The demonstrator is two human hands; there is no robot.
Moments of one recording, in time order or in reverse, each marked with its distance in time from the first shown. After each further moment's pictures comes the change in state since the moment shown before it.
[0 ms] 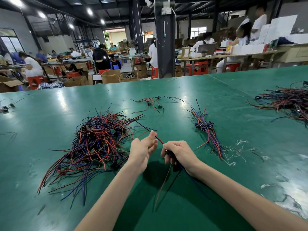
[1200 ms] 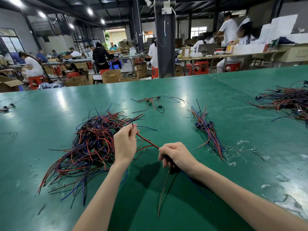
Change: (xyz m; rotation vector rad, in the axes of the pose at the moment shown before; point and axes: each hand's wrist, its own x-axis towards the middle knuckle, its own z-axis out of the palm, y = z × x) left_hand 0.020 0.025 -0.039 0.978 0.138 0.778; right_hand -0.003 0.002 0.004 -0.066 -0.106 -0.017
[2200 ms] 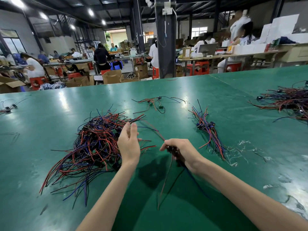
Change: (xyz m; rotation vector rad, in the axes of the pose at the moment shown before) left_hand -0.010 0.015 0.013 -0.392 0.146 -0.327; right_hand 0.003 -0.011 -0.010 0.156 0.115 0.074
